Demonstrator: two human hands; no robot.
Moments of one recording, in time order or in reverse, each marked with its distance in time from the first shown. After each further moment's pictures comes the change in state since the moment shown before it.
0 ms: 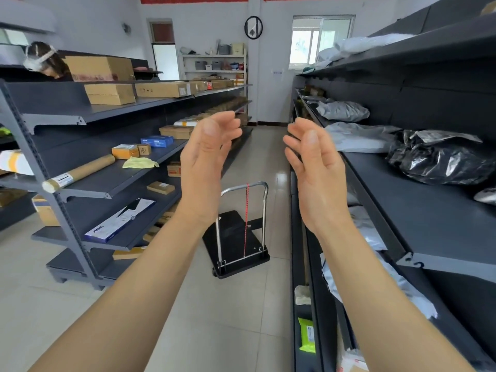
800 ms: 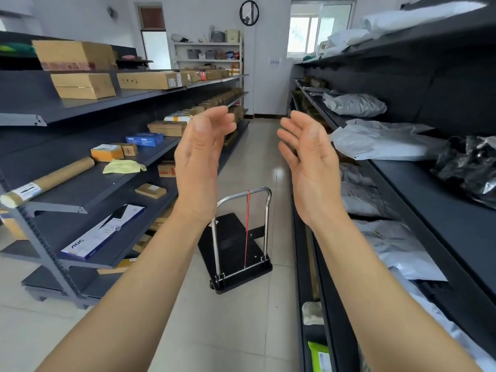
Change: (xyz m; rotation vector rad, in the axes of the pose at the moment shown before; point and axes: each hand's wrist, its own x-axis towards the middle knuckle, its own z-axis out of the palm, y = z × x) left_hand 0.116 -0.129 -0.038 -0.042 0.017 0.010; right_hand 0.121 0.127 0.021 0.025 -0.002 0.035
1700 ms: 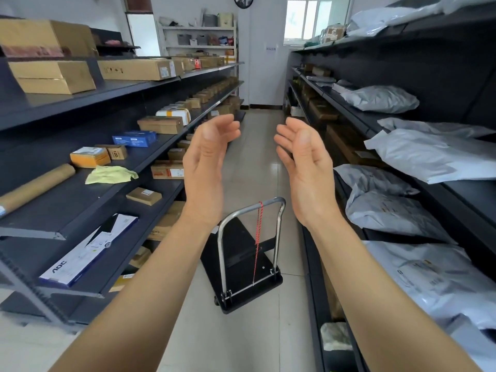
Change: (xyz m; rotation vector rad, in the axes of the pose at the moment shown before) left_hand 0.130 -0.132 -0.085 -0.005 0.009 -0.052; right_hand 0.122 0.147 0.060 -0.091 0.027 0.054
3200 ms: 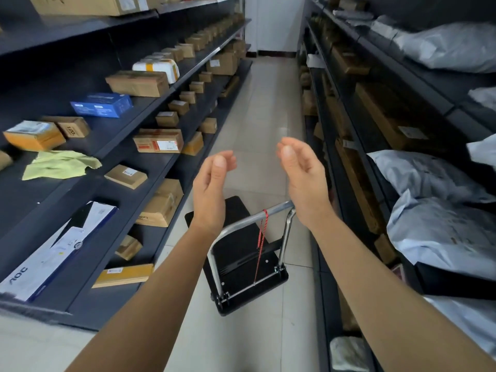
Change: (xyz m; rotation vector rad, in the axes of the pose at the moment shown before) left_hand 0.126 -0.295 -0.039 0.261 0.099 -0.355; right_hand 0.186 0.258 -0.046 -0.098 0.003 0.294
